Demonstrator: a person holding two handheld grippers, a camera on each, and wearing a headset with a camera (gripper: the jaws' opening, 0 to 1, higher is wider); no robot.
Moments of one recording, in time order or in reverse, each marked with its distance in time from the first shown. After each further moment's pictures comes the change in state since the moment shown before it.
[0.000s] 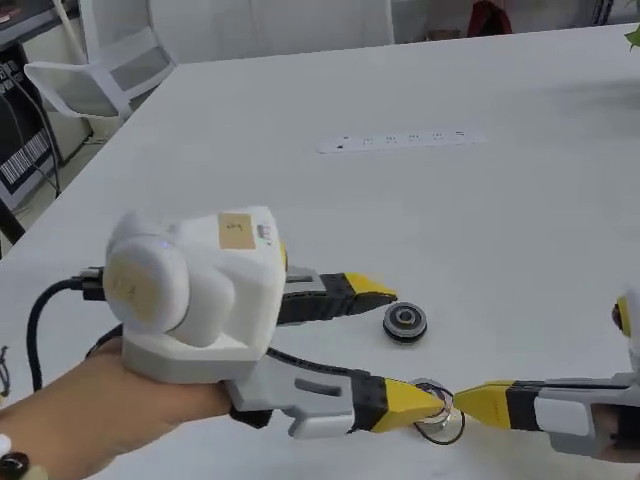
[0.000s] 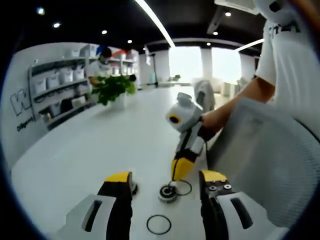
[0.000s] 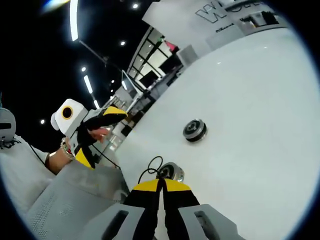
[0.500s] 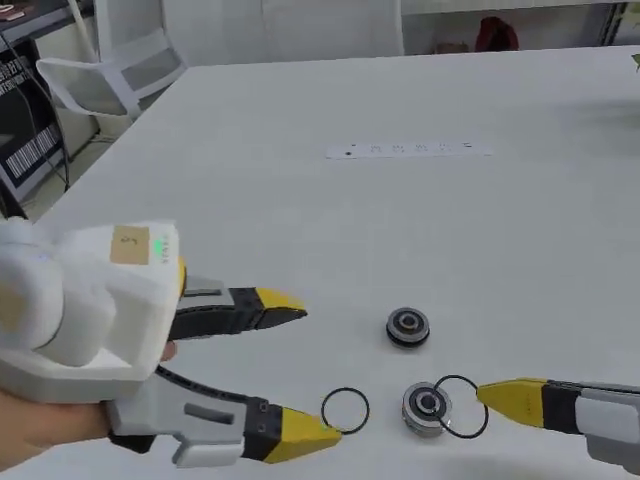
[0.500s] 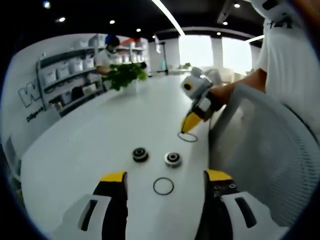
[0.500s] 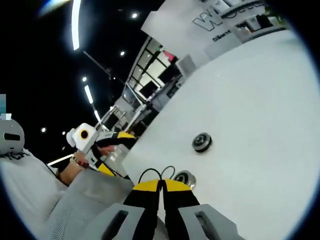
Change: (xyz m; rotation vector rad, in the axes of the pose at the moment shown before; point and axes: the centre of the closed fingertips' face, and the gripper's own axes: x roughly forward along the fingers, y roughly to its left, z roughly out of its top) left arm -0.066 0.007 -0.039 -0.061 0.093 0.112; right arm -0.029 0.028 0.025 0.025 -0.102 -0.002
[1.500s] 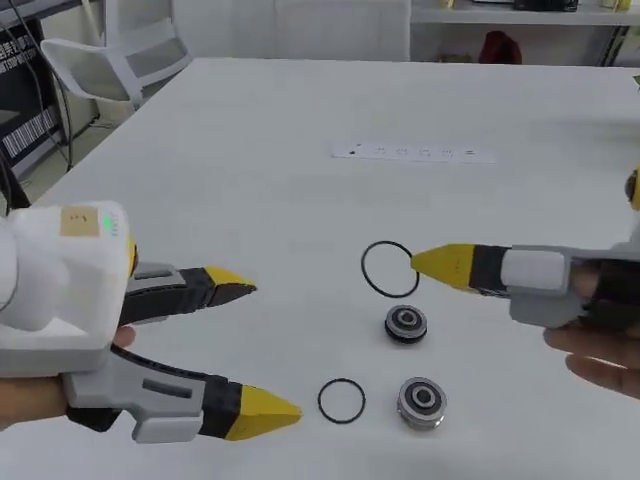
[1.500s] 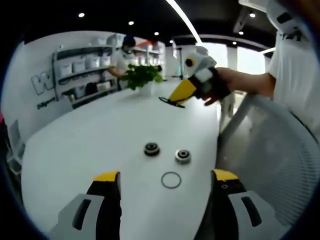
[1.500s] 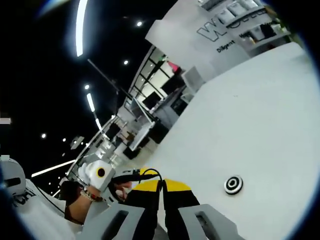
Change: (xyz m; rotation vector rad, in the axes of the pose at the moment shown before) left arm -0.008 0.013 -0.010 -0.088 -0.047 0.058; right arm 0.057 0.060 0.084 -0.020 -0.076 0.008
